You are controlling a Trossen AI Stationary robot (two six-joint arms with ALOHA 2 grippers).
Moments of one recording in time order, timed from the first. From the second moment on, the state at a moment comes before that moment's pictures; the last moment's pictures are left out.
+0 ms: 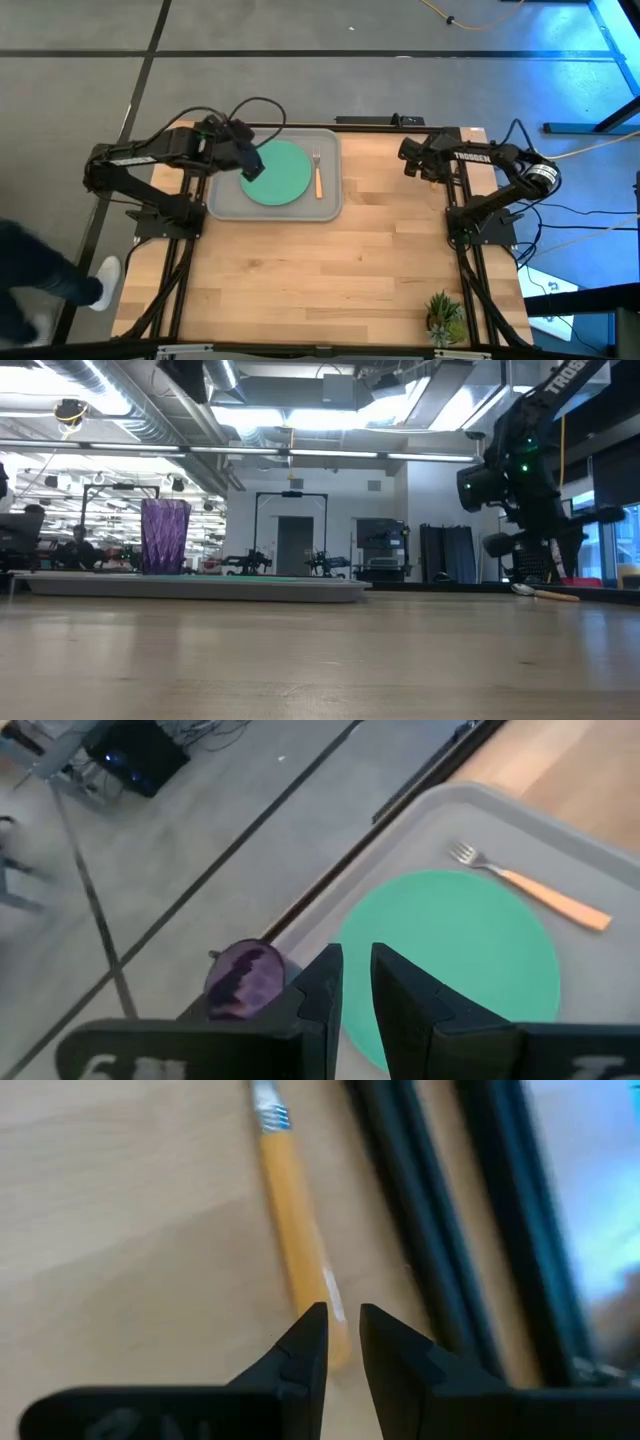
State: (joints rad) left arm 0.05 1.25 1.49 -1.33 -0.79 -0.51; right arm -0.71 1.45 0.72 -1.00 0.37 1.26
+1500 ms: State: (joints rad) left arm 0.15 1.43 1.49 -1.26 -0.74 -0.34; right arm -0.70 1.56 0.67 -0.76 0.40 1.05
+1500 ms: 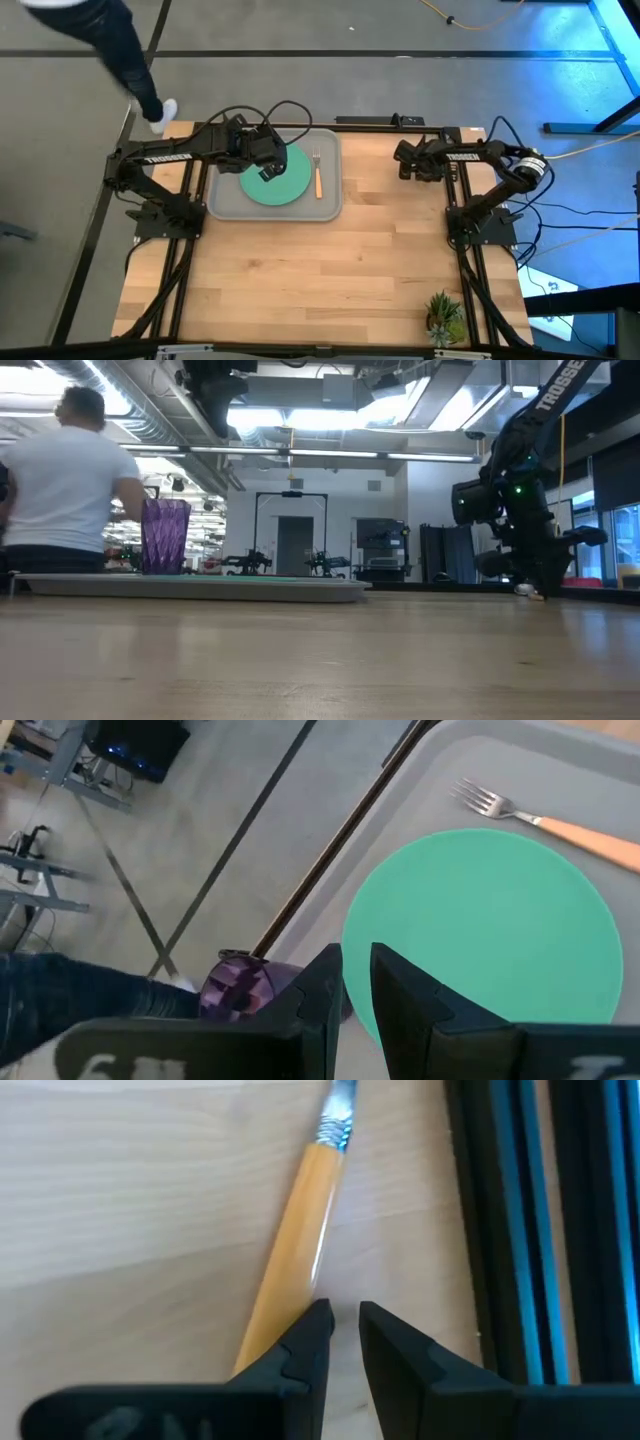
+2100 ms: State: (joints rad) left arm 0.20 1.43 1.49 -1.24 -0.74 -0.33; right arm -0.74 1.45 0.88 -0.85 0.33 1.12
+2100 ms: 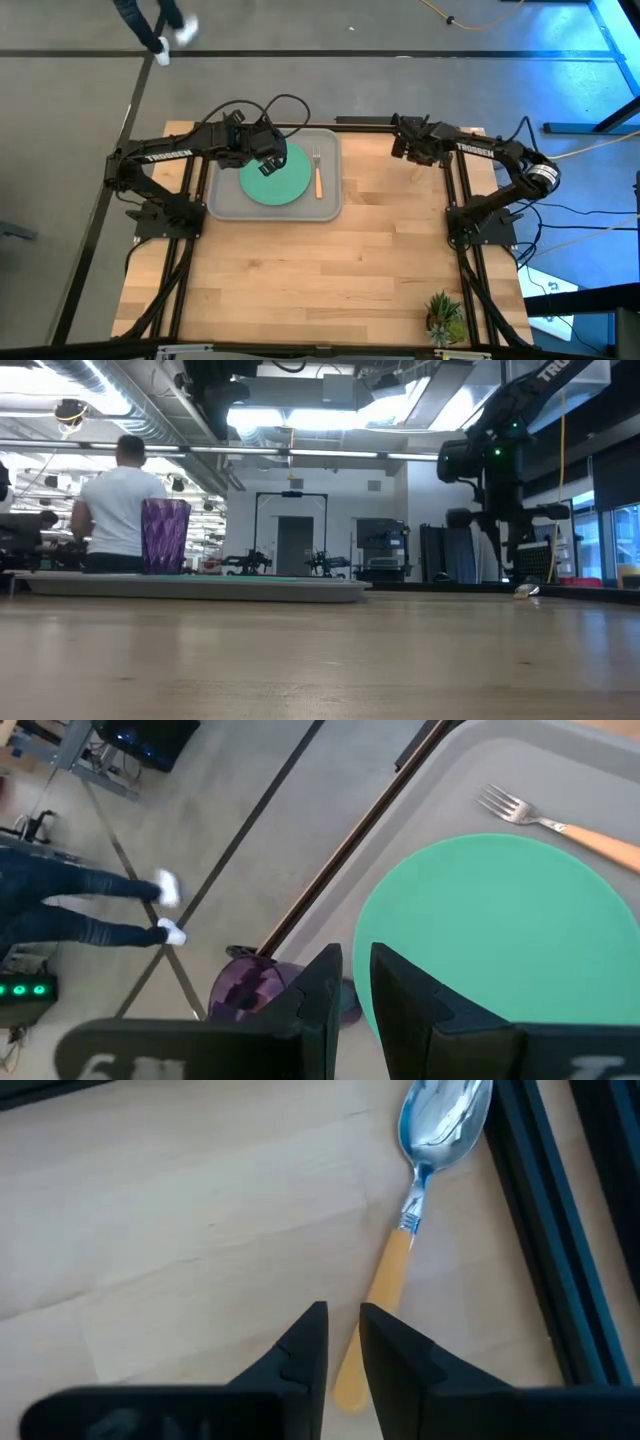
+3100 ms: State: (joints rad) left arm 0.20 1.43 1.49 -1.24 -0.74 -0.30; right arm -0.95 1.56 0.87 -0.85 0.31 1.36
